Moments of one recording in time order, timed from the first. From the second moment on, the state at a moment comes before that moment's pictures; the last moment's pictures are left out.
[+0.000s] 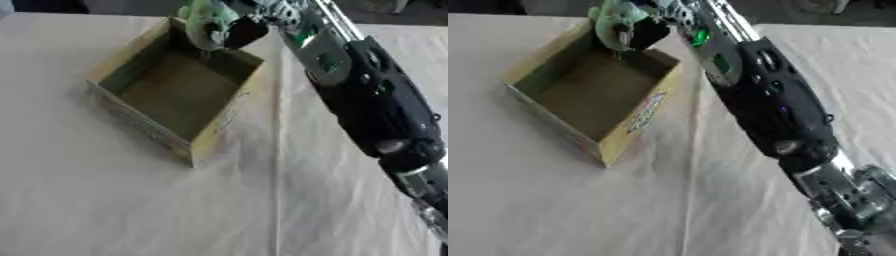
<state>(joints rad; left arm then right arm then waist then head) -0.24 0.20 -0.01 -1.98 -0.06 -0.04 0.45 -1.07 -0.37 0.31 -1.34 0.82 0.20 0.49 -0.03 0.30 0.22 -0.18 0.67</state>
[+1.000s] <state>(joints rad) -0.24 0.20 -0.02 -1.98 -0.05 -0.04 0.44 -1.11 -0.28 0.36 -1.13 0.94 0.10 0.59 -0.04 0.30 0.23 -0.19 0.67</state>
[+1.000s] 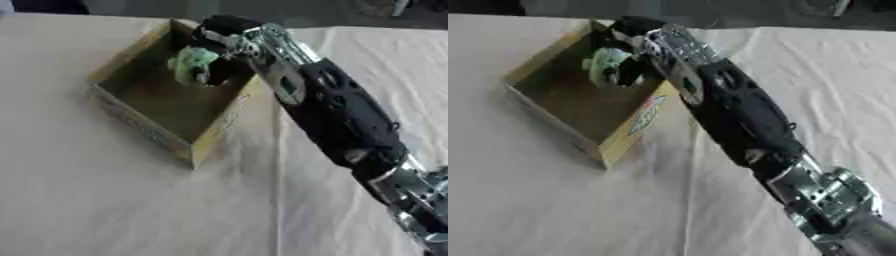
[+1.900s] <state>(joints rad) -0.25 0.19 -0.02 -1.98 -0.05 -0.04 0.44 -1.12 -0.28 0.33 -1.11 0.96 0.01 0.66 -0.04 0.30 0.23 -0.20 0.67</state>
